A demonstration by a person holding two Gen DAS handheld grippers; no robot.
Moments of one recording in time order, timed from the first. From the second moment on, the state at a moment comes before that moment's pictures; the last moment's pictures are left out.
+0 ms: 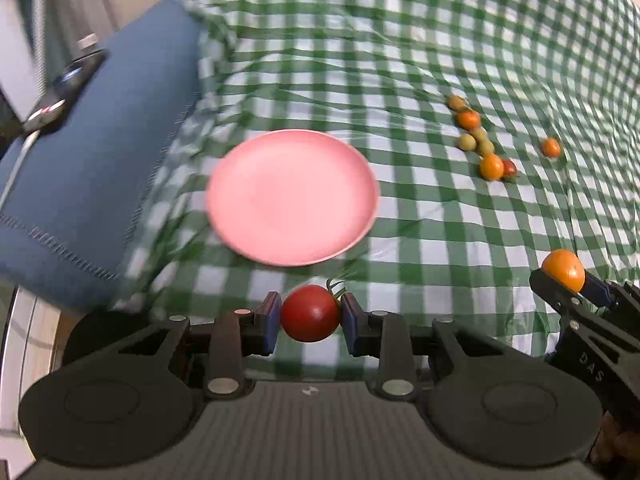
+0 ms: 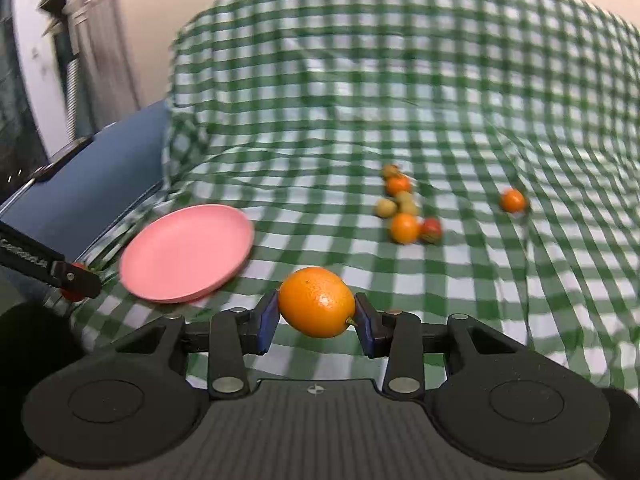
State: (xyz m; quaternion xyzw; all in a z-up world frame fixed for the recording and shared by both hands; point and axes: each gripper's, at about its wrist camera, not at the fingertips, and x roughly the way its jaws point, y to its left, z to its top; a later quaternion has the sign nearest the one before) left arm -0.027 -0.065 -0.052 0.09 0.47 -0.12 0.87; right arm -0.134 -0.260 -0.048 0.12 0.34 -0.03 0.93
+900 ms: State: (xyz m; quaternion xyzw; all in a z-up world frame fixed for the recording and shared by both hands) left arm -0.047 -0.001 -0.043 0.03 0.45 -0.11 0.89; right arm -0.135 -0.226 -0.021 0.07 0.33 -0.02 0.94
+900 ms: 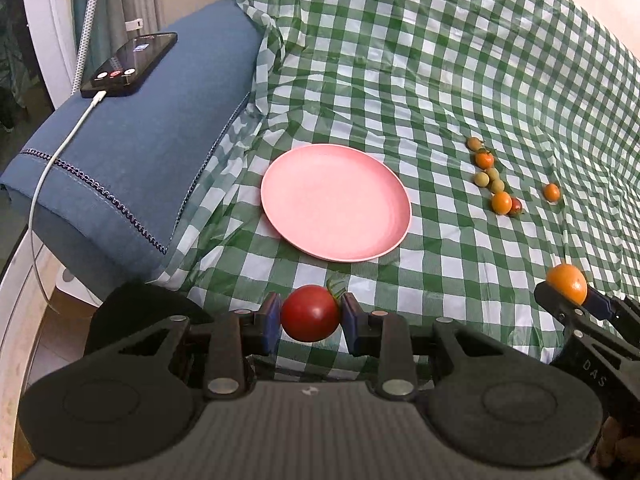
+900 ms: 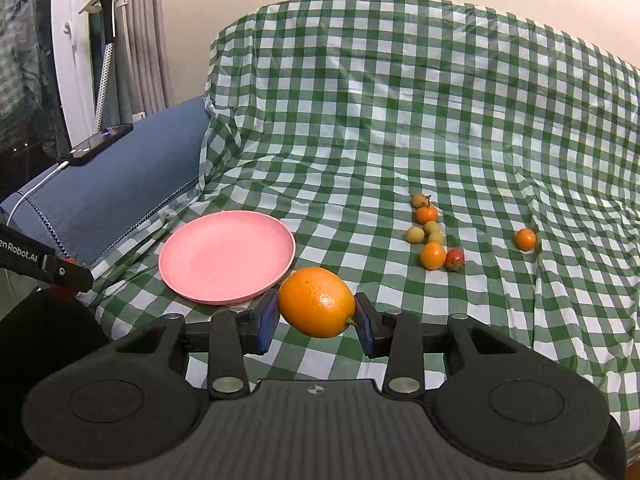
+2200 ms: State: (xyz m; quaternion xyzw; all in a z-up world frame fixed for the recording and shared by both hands) left arm 0.142 -0.042 -0.149 0.05 0.53 -0.08 0.84; right arm 0.056 -0.161 -0.125 0.03 0.42 0.06 0.91
